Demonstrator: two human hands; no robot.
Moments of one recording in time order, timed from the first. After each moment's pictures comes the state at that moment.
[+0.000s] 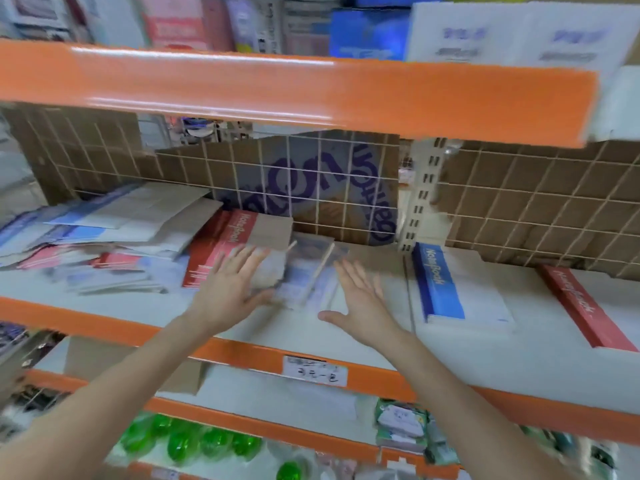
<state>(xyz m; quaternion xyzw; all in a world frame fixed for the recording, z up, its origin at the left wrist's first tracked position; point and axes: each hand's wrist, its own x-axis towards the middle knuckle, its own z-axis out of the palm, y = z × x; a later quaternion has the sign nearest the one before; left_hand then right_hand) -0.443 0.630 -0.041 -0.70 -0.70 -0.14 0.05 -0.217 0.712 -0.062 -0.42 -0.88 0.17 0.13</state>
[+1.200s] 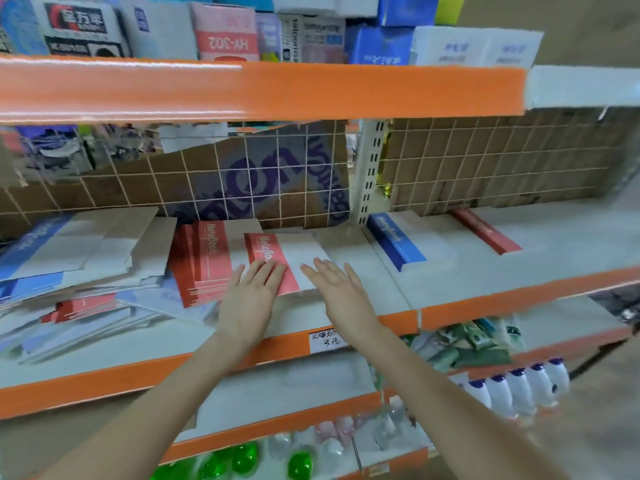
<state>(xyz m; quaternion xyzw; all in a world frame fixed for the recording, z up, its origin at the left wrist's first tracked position) -0.451 0.617 -0.045 -0.79 -0.60 -0.08 0.13 -0.280 0.630 -0.056 -0.54 -0.83 0.03 0.17</state>
